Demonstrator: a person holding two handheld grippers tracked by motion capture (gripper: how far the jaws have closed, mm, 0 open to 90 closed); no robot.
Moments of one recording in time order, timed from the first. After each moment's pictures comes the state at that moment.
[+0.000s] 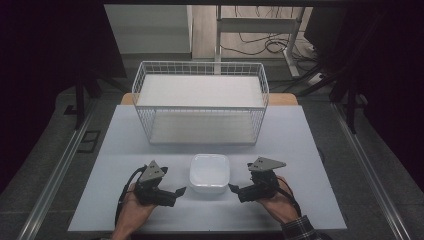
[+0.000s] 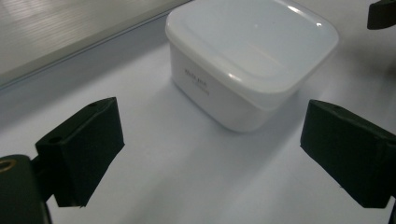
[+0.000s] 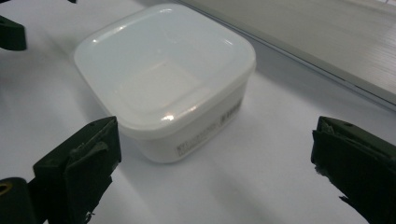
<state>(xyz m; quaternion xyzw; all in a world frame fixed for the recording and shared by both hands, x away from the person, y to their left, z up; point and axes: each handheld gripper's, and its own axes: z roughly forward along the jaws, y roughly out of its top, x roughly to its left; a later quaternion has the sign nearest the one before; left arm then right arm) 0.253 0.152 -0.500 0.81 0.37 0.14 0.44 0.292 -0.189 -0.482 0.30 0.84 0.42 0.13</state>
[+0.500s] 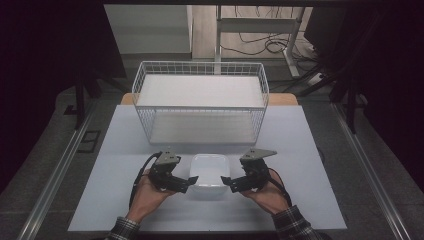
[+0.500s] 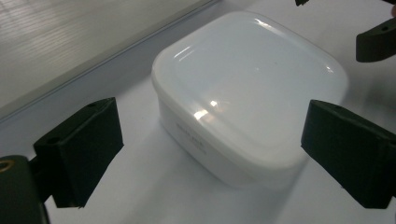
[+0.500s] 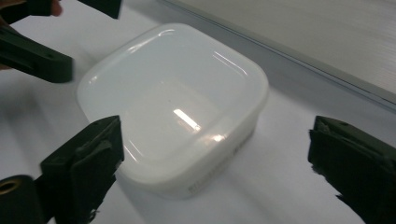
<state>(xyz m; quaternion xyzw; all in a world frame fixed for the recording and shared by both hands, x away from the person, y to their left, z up) 0.294 0.125 -0.491 0.82 0.35 0.11 0.44 0.313 -0.166 -0.473 0.33 0.84 0.41 0.09</state>
